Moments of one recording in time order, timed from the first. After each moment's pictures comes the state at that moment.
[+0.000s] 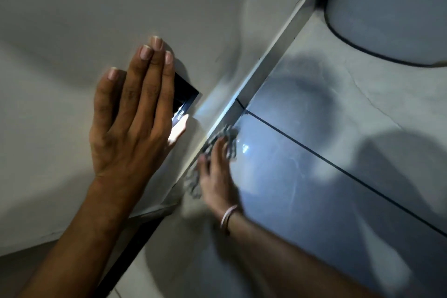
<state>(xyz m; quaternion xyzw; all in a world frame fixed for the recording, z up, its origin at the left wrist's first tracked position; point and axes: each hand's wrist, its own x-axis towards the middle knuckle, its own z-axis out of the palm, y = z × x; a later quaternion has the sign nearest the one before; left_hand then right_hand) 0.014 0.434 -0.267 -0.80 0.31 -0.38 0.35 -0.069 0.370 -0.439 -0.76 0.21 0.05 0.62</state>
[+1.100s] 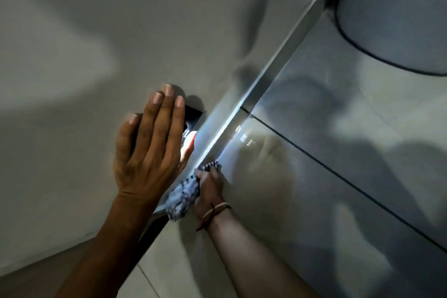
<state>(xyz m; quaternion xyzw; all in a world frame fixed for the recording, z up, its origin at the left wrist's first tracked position) 0.009 0.423 -0.257 -0.80 0.35 -0.38 0.31 -0.041 0.385 -0.376 -0.15 0.52 0.18 0.82</state>
